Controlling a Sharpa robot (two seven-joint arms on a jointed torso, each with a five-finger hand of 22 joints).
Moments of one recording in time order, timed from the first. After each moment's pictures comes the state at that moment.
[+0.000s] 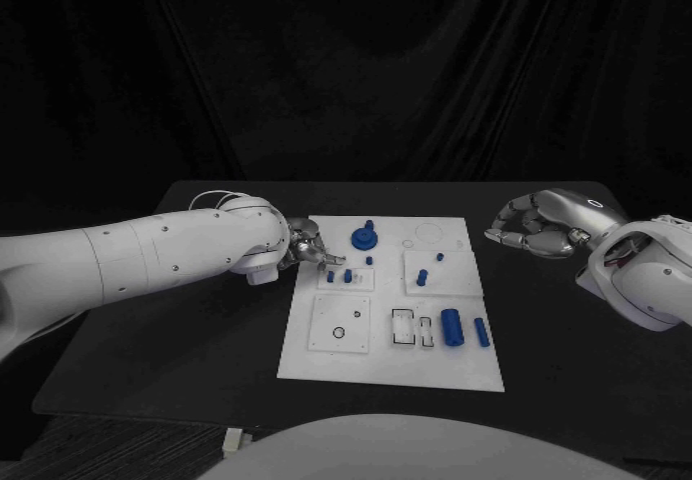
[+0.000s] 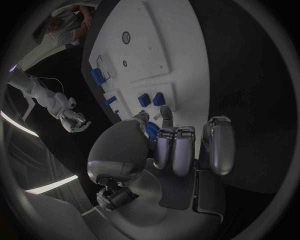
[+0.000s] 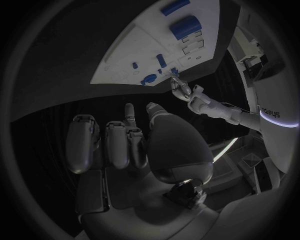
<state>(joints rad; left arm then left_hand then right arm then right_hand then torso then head) 1.25 -0.70 -0.22 1.30 -1.01 0.06 -0.36 1.04 0.04 0.10 0.27 0.26 0.89 0.04 0.43 1.30 1.47 -0.03 1.57 1.31 1.47 -0.07 1.57 1.31 0.05 1.45 0.04 1.38 1.31 1.27 -1.06 -0.21 1.61 -1.42 -0.41 -0.05 1.21 0.02 0.05 0.28 0.39 0.76 0.09 0.49 0.31 1.46 0.01 1.57 1.31 1.46 -0.06 1.41 1.24 0.05 1.46 0.04 1.32 1.31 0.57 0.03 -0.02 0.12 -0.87</state>
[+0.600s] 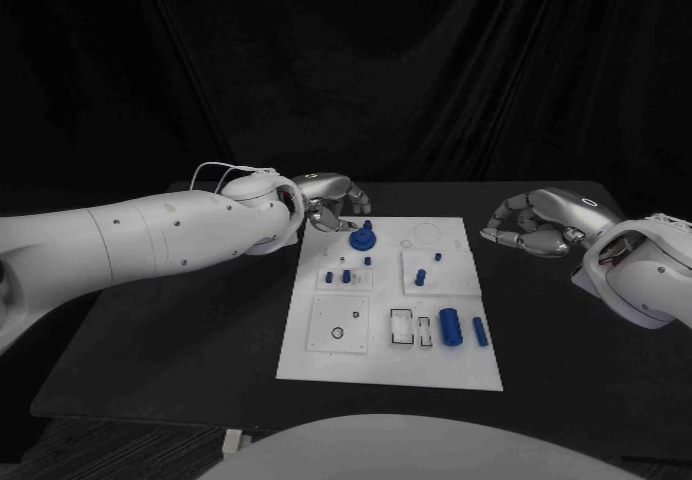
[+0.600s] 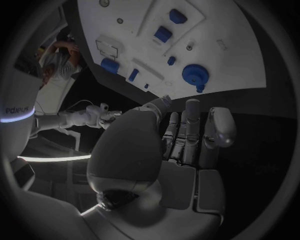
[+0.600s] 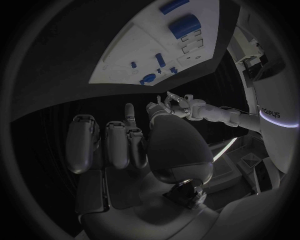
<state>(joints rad) 1.29 -0.64 -0.21 1.25 -1.34 -0.21 0.09 1.48 -0.09 0.36 0.12 0.15 0.70 0.04 0.07 0.59 0.58 0.08 0.39 0.58 1.07 0.02 1.00 0.84 0.09 1.29 0.13 1.21 1.31 1.27 -1.05 -0.21 1.61 -1.42 -0.41 -0.05 1.21 0.02 0.05 0.28 0.39 0.76 0.09 0.49 0.31 1.46 0.01 1.57 1.31 1.46 -0.06 1.41 1.24 0.05 1.46 0.04 1.32 1.31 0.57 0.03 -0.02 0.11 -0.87</state>
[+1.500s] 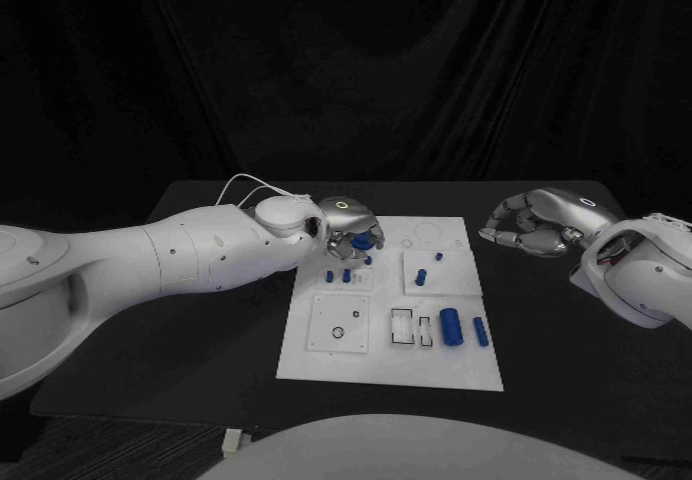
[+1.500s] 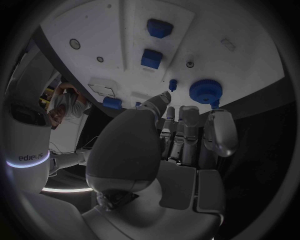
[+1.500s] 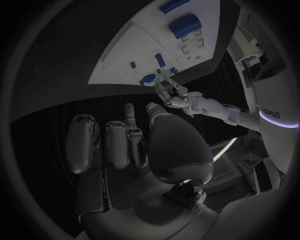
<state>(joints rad) 1.21 -0.52 -0.21 1.12 -1.67 -0.22 0.21 1.47 -0.10 0.34 0.06 0.16 0.86 0.05 0.08 0.40 0.73 0.05 0.45 0.42 1.16 -0.01 1.13 0.84 0.09 1.35 0.10 1.24 1.31 1.27 -1.04 -0.21 1.61 -1.42 -0.41 -0.04 1.21 0.02 0.05 0.28 0.39 0.76 0.09 0.48 0.31 1.46 0.01 1.57 1.31 1.46 -0.06 1.41 1.24 0.05 1.46 0.04 1.32 1.31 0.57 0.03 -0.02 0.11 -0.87</state>
